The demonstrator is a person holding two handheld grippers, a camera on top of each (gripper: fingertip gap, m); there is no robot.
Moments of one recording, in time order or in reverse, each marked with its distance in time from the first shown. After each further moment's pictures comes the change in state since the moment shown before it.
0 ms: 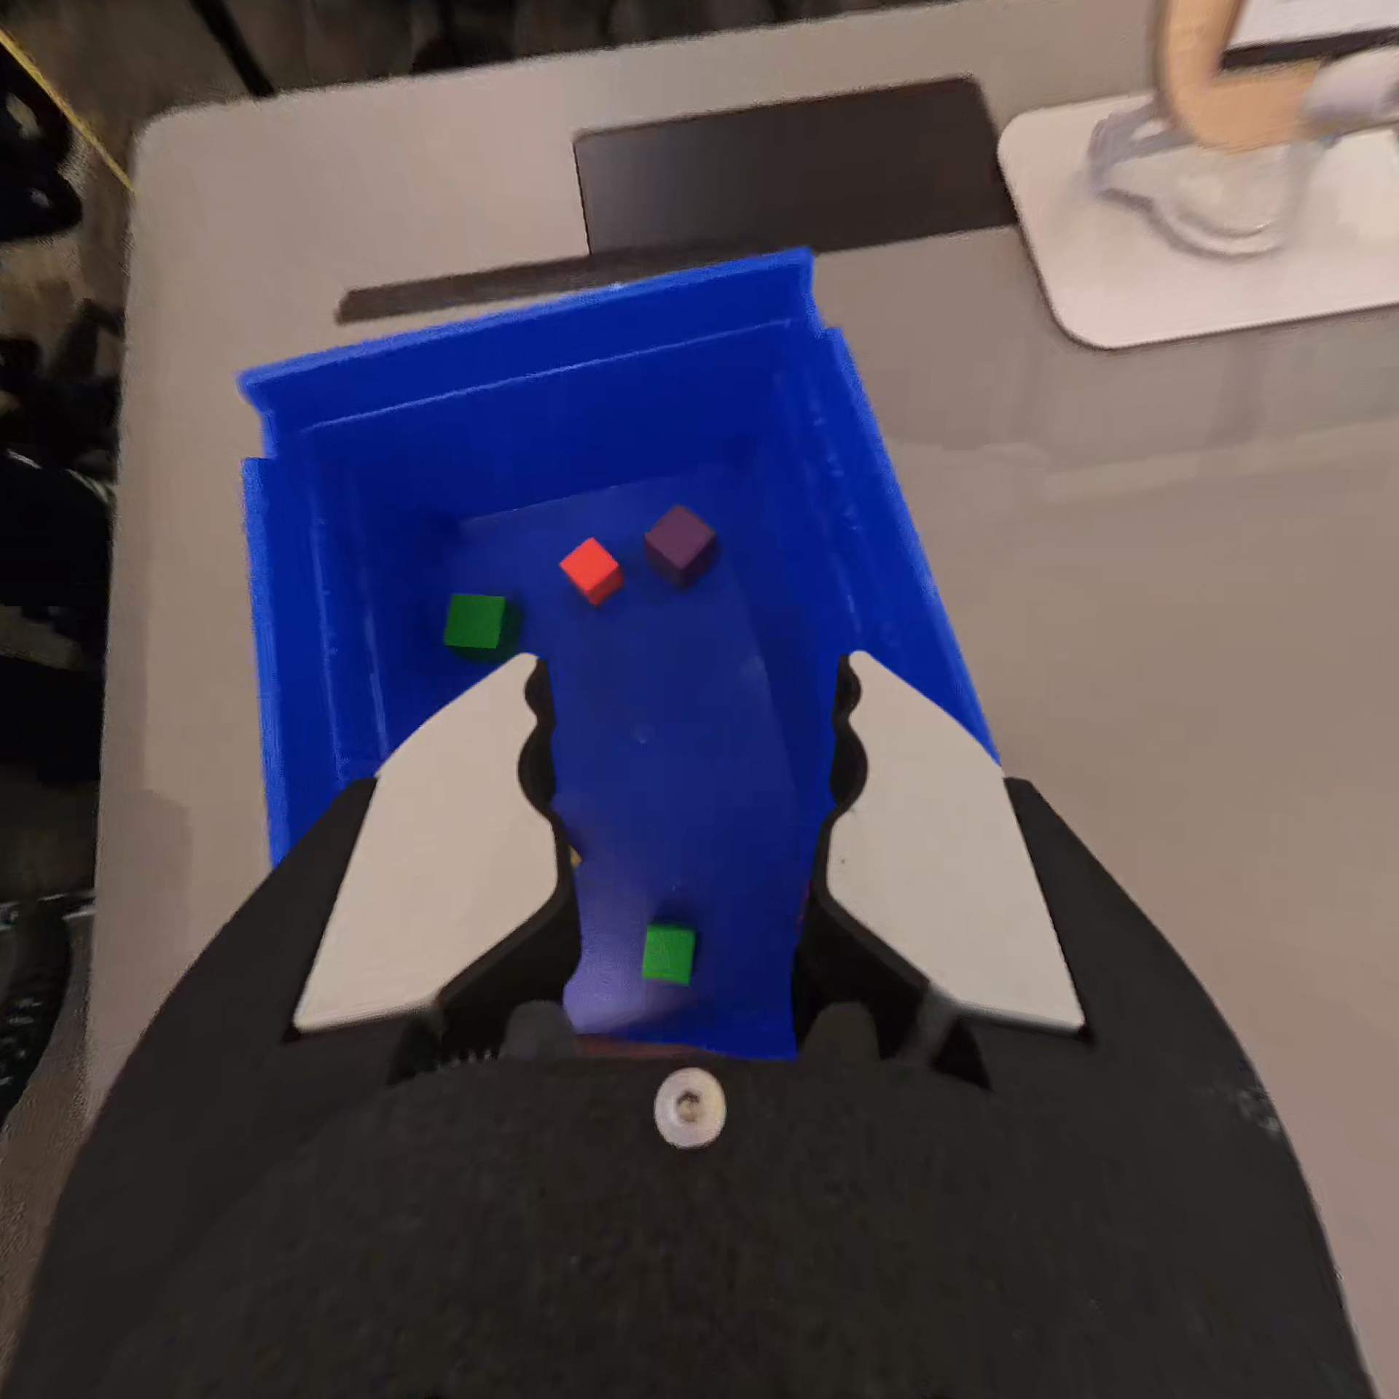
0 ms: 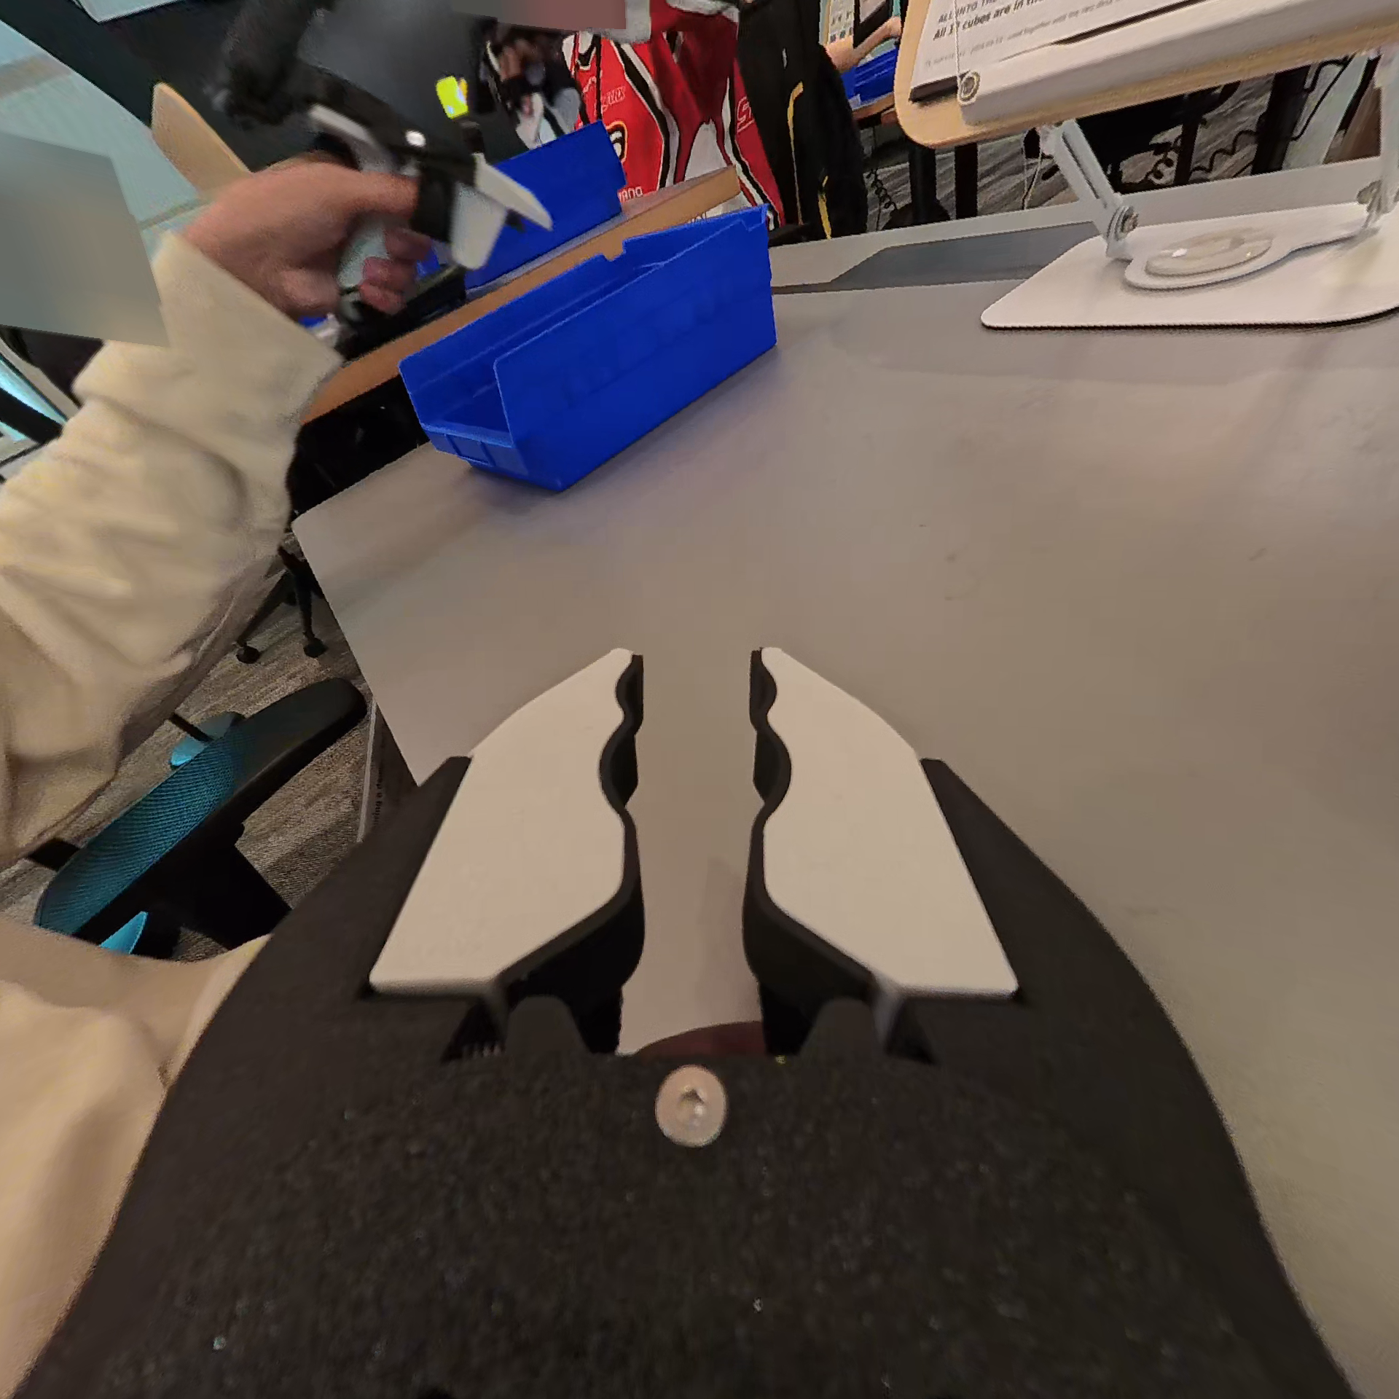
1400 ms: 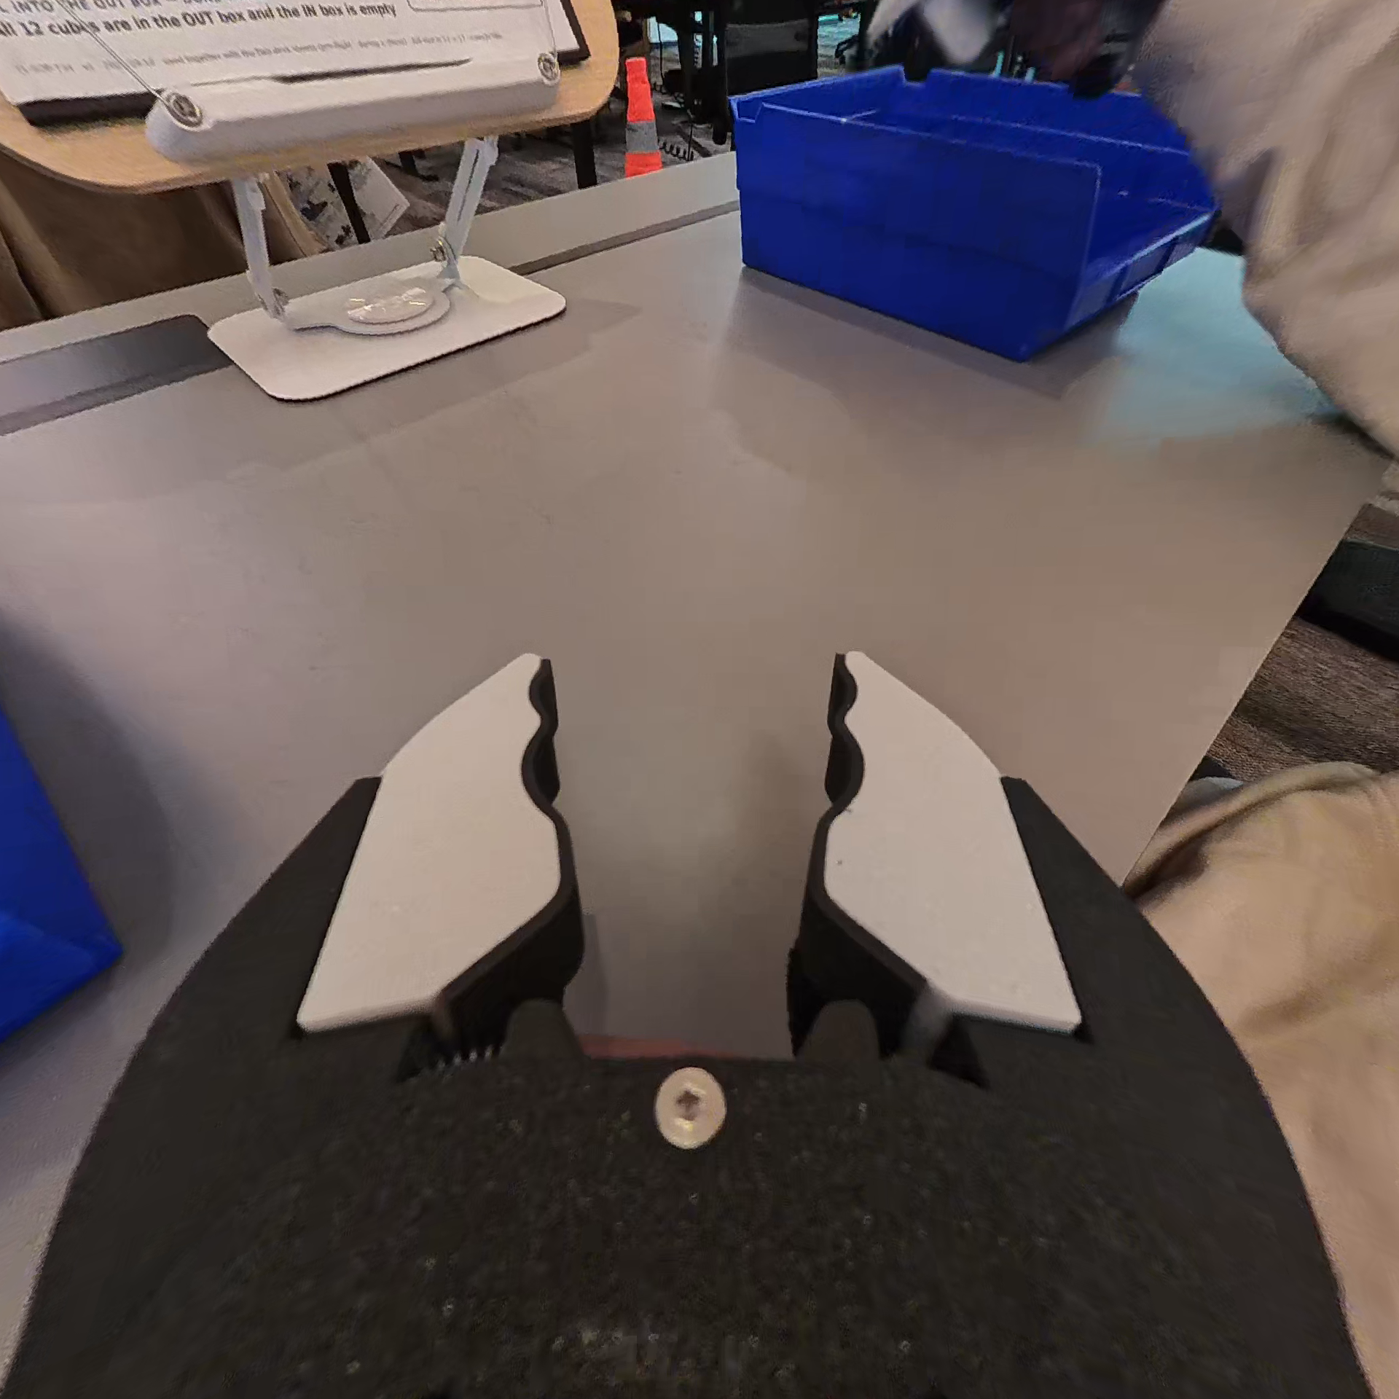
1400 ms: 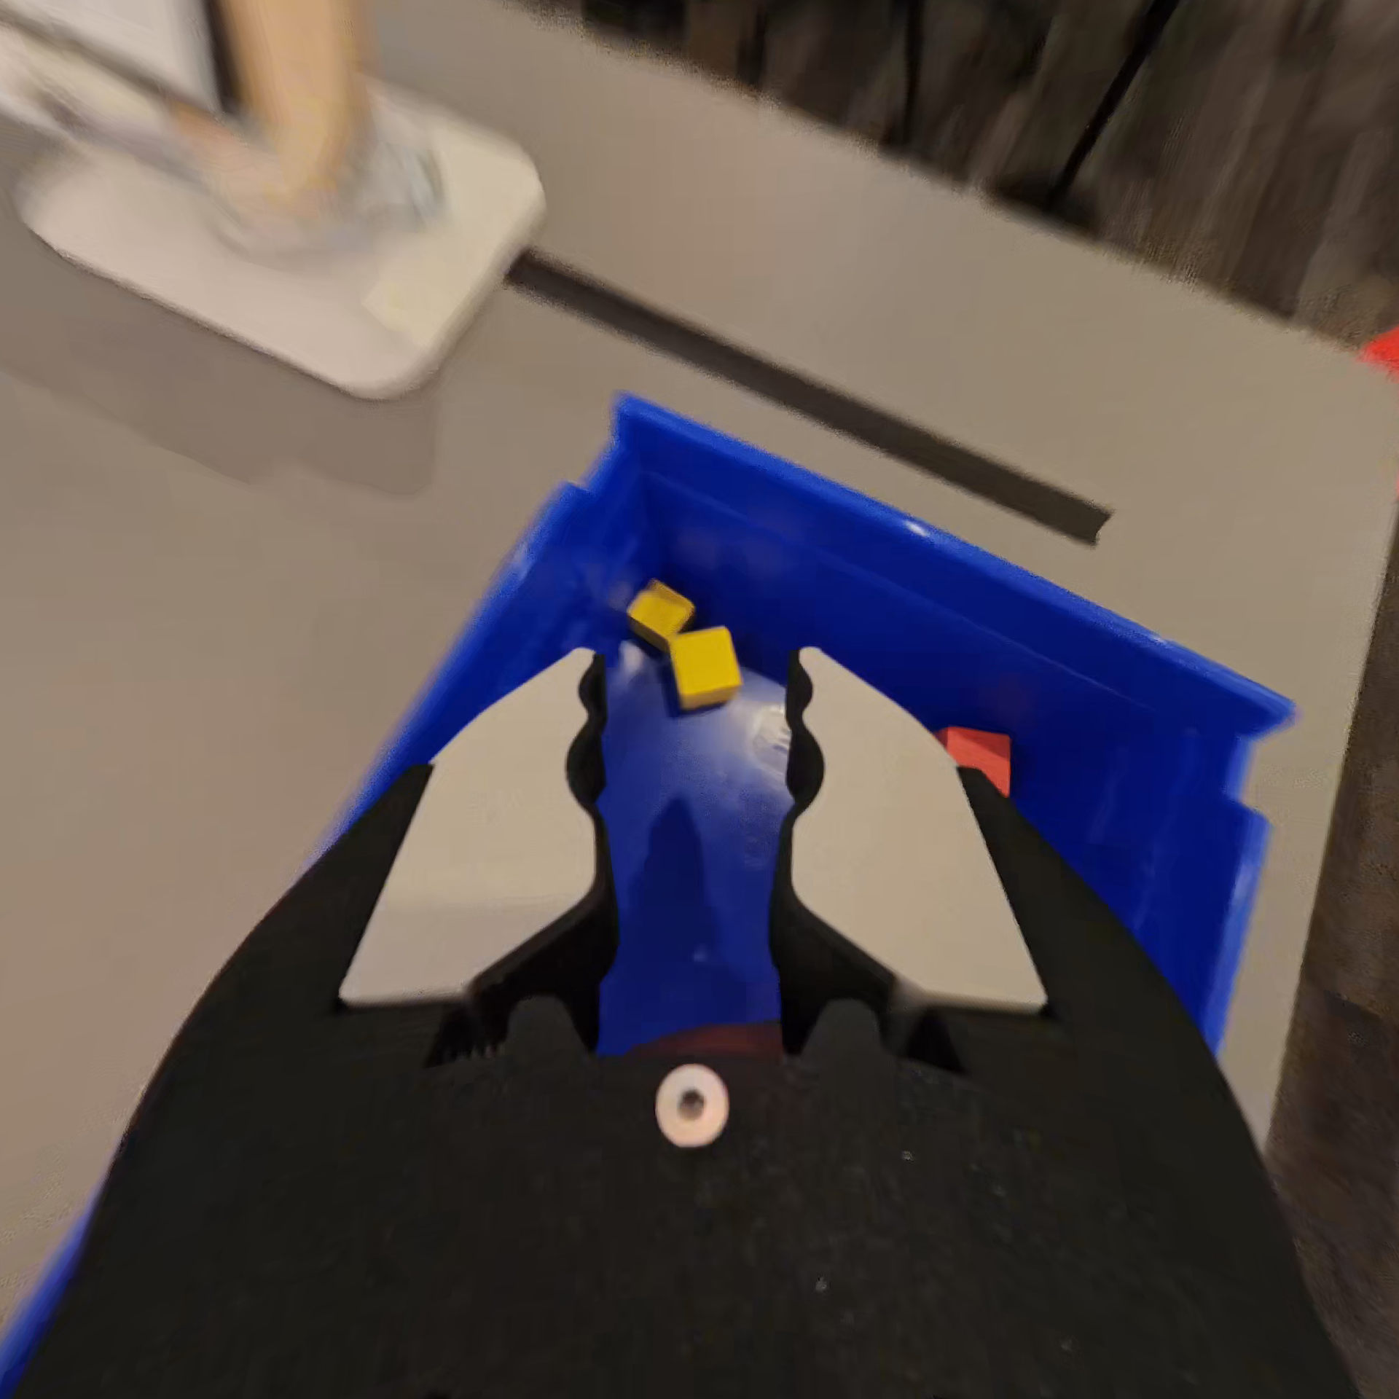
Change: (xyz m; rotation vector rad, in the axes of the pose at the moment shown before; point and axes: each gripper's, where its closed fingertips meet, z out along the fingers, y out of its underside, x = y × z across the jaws) left arm 0.261 0.150 -0.064 0.418 0.518 0.305; right arm 0.350 -0.144 -0.029 -0.443 0.559 -0.106
